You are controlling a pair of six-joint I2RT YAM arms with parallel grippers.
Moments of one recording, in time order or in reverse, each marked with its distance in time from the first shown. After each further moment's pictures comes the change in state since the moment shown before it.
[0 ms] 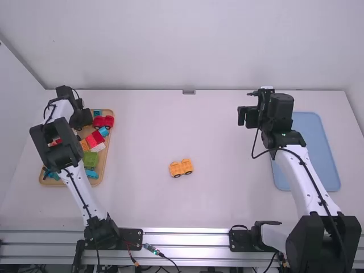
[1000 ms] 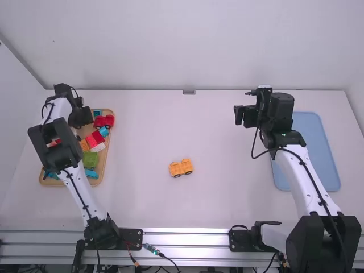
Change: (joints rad) left arm -0.003 -0.058 0.005 -0.047 0.068 0.001; right arm 0.000 0.000 0.000 0.026 -0.095 0.003
